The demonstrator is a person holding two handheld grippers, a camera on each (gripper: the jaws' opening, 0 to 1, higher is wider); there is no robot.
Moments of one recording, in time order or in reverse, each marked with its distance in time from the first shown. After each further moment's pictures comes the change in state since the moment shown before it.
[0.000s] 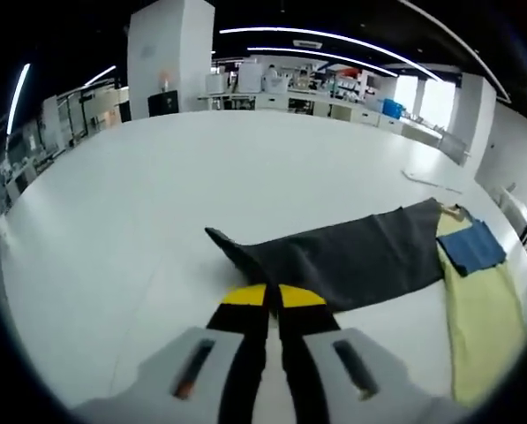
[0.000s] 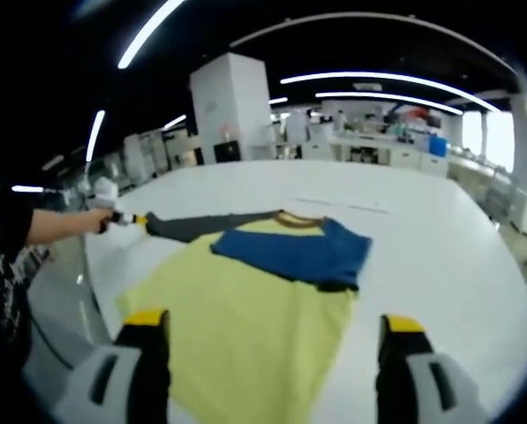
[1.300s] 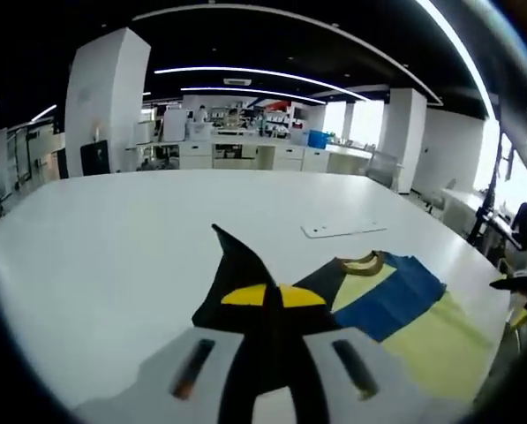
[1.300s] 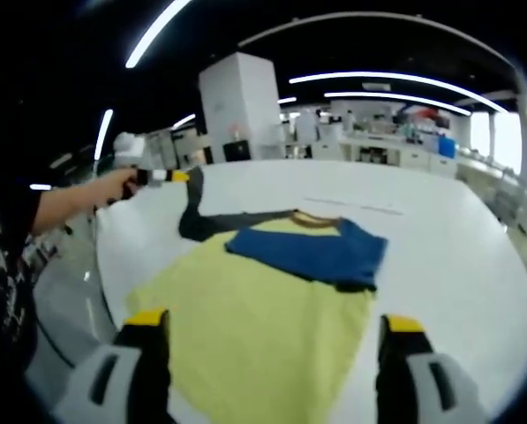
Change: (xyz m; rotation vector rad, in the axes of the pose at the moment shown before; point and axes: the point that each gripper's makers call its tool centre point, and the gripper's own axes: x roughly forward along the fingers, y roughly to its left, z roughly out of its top) left arm 0.000 -0.164 0.113 0.123 -0.200 -0.316; right arm 0.005 0.020 -0.004 -0.013 0.007 0.046
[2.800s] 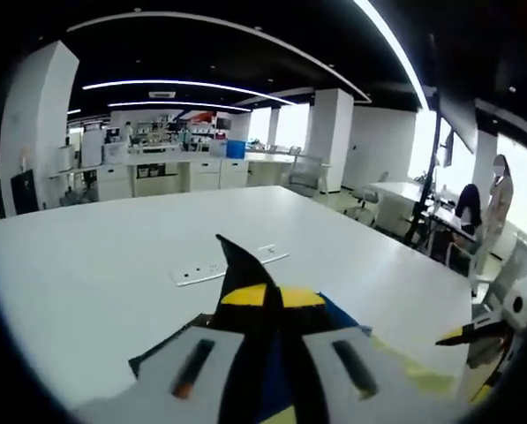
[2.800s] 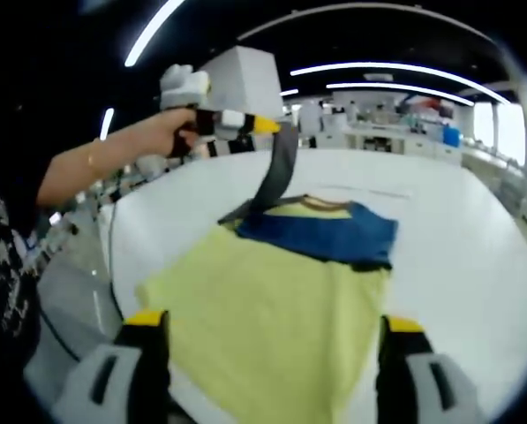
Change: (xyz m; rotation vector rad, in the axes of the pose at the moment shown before) left arm 0.076 -0.211 0.050 0.101 -0.044 -0.337; right arm 0.000 0.015 -0.023 0.026 0.038 0.022
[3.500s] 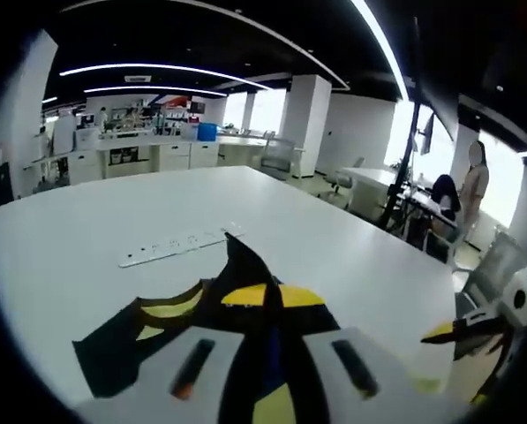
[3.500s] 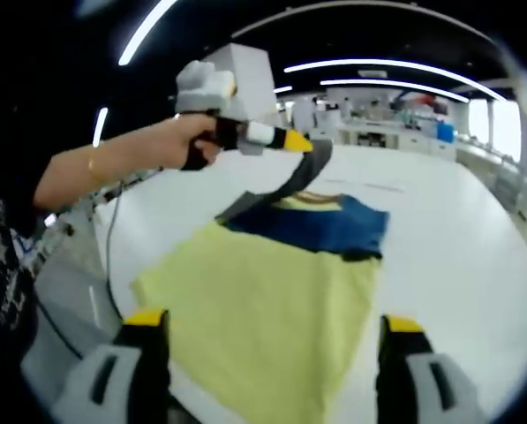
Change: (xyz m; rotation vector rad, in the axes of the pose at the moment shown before) left arm 0.046 -0.068 -0.053 -0.003 0.102 -0.126; right arm -0.007 -0.007 -0.010 0.010 0.018 -0.024
